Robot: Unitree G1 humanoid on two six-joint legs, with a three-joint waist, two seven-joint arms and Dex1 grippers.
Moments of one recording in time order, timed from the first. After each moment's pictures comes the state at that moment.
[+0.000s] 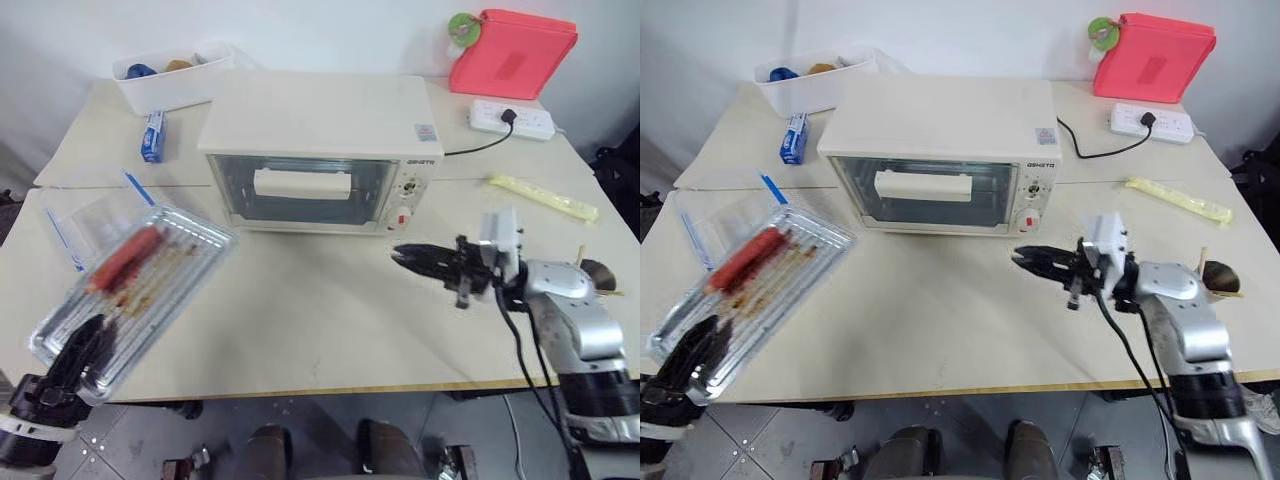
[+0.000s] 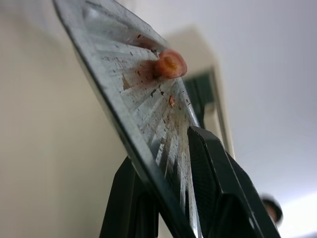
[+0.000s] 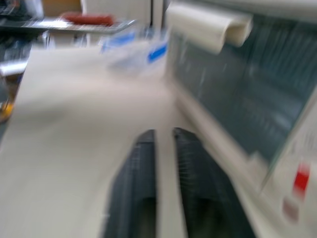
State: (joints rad) left arm 0.60 0.50 0.72 -0.40 -1.87 0.75 -0.30; right arm -0.26 -0.72 -0.10 -0.14 0.58 0.18 1.19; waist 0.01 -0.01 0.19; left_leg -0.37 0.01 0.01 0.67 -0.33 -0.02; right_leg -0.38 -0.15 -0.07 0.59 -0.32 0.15
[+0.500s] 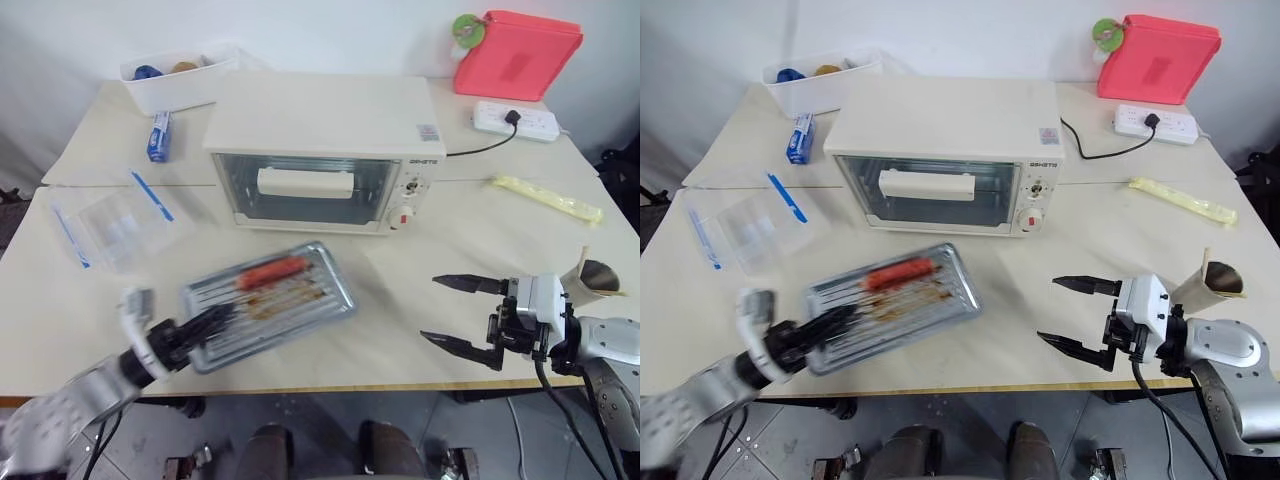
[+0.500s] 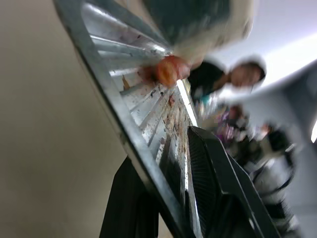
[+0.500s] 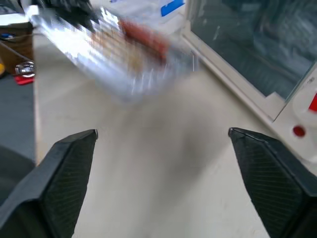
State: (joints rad) left arm -0.02 0.66 0.20 -0.10 -1.33 0.91 -0.56; right arm 0.08 -0.75 -0.25 -0.39 0.55 0.13 1.11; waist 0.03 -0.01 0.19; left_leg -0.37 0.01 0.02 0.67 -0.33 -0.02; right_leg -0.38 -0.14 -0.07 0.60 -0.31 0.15
